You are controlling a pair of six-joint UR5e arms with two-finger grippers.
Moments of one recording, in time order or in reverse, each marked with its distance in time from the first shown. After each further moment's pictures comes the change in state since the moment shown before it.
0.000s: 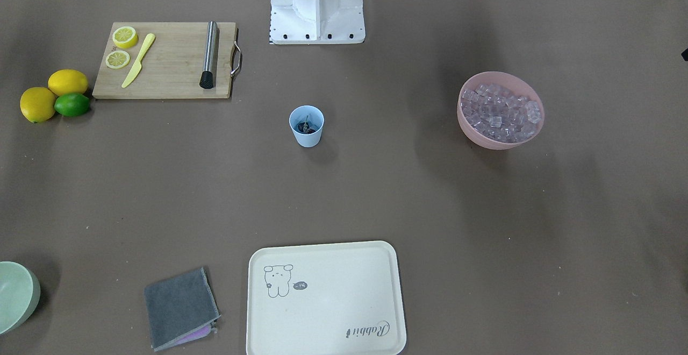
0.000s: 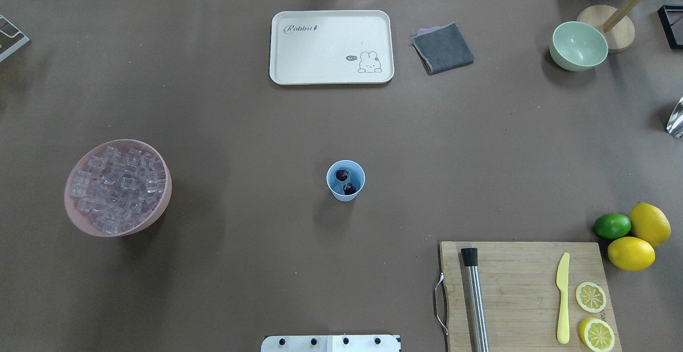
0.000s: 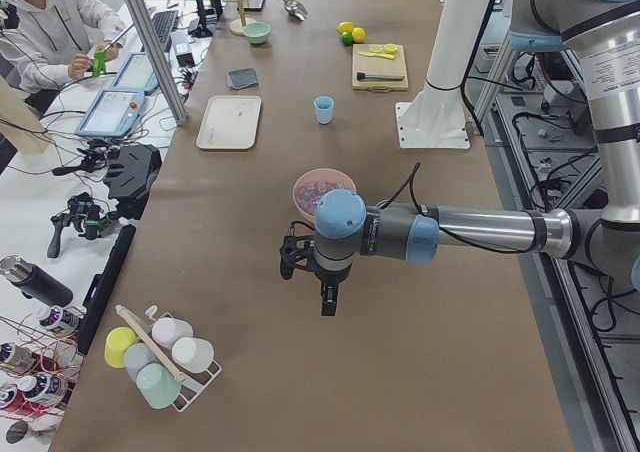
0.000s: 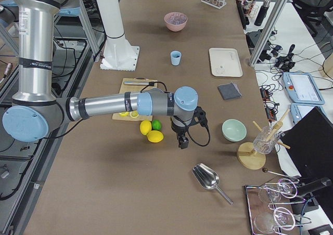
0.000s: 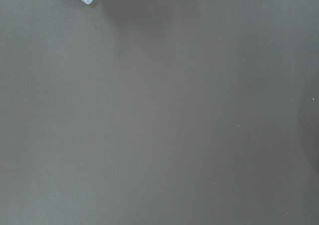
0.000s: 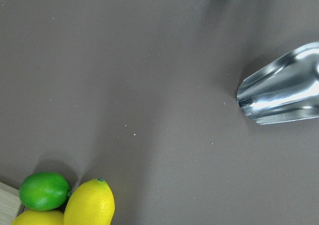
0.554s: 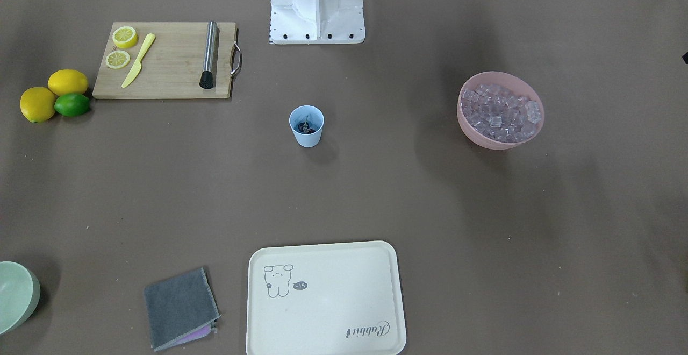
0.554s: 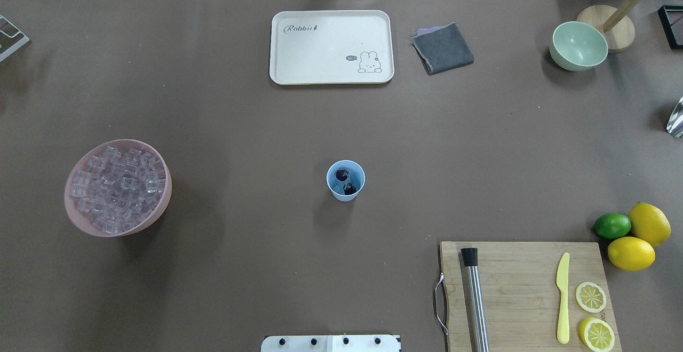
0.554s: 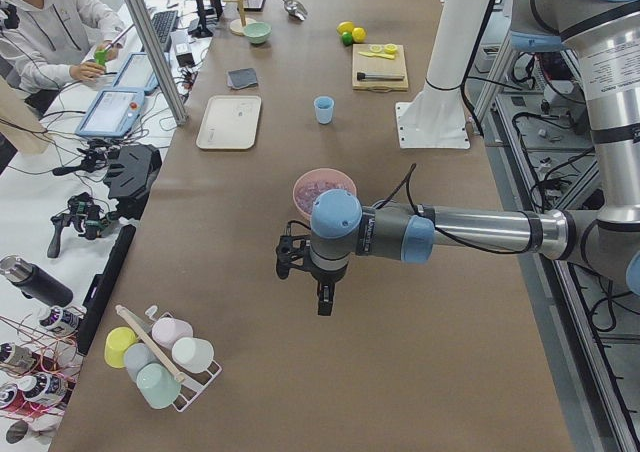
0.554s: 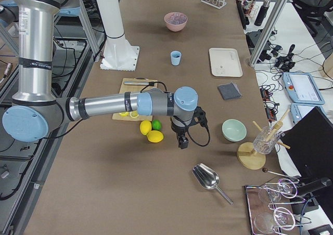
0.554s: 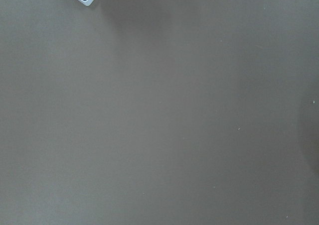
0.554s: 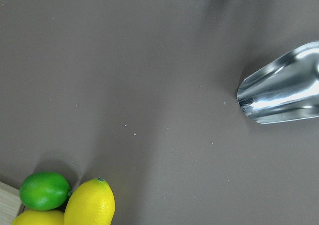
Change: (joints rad) left arm 0.000 -0.018 0.011 -0.001 -0.001 -0.001; right arm 0.000 -0.001 0.000 0.000 0.001 0.000
